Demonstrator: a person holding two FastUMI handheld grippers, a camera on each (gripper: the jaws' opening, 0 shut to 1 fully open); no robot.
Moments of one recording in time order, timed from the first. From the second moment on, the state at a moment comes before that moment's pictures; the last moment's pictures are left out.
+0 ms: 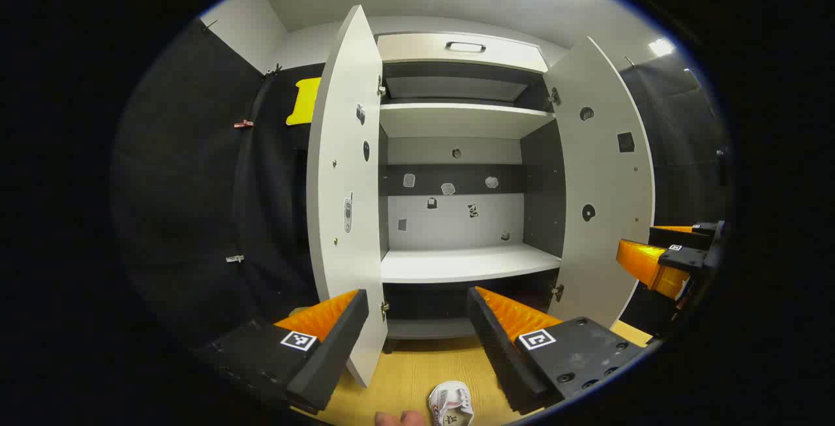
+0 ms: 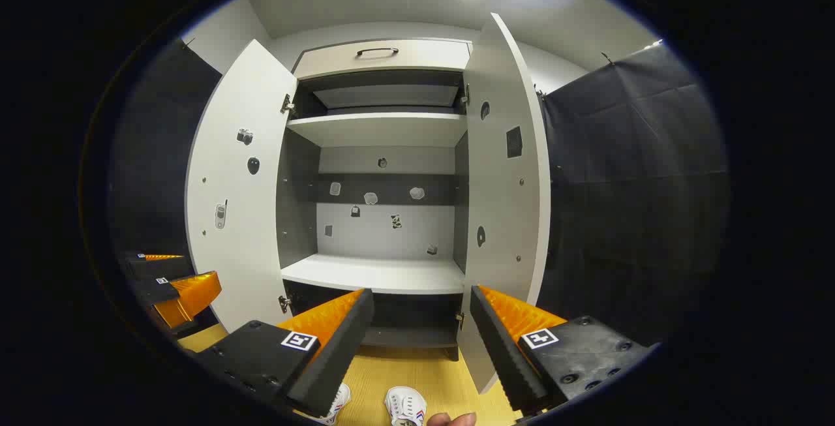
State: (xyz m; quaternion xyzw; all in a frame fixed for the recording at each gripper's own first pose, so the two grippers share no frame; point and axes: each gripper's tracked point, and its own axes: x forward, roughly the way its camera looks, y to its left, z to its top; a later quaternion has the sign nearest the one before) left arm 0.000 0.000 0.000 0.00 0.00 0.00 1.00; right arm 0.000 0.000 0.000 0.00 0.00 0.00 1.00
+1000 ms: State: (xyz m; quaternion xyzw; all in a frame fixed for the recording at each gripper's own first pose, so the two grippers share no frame) left arm -0.007 0.001 -0.003 0.01 -0.01 0.00 1.00; right arm -0.001 0.001 -0.001 0.00 0.00 0.01 1.00
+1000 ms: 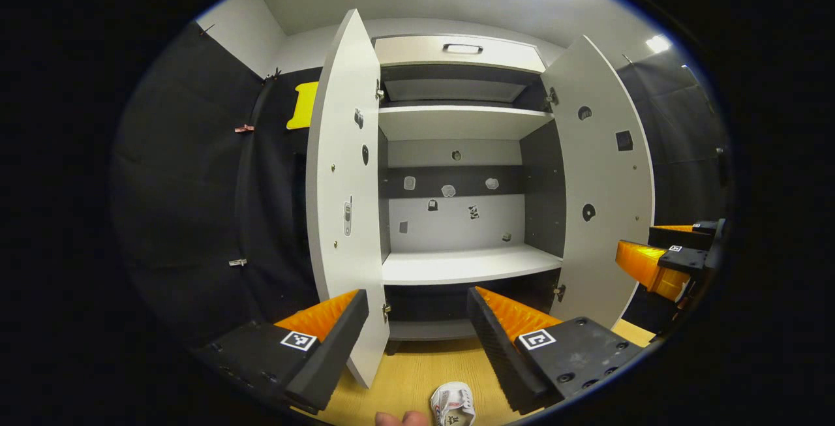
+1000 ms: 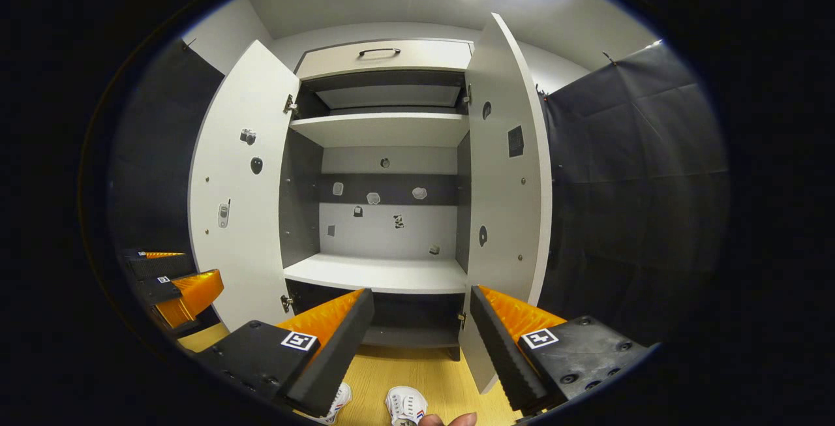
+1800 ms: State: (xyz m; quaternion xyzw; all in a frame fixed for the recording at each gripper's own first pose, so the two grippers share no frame) left arm -0.005 0.002 -0.026 0.01 0.00 0.02 1.00; right arm -0.044 0.028 -0.171 0.03 0.20 0.05 0.98
